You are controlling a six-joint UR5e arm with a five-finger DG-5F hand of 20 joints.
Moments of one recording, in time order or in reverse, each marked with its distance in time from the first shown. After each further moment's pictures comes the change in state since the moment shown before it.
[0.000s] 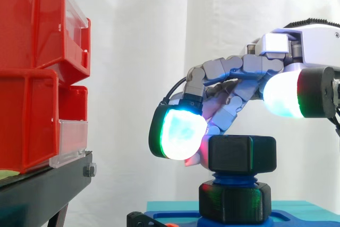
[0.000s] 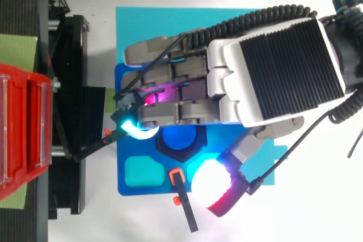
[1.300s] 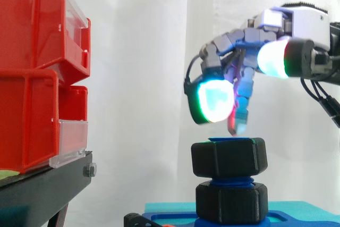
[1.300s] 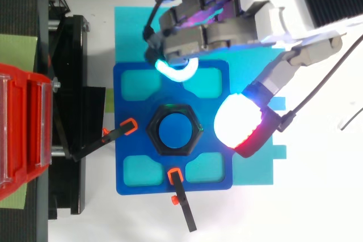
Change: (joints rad) arm -0.116 0.000 0.094 0.004 -0.167 0.014
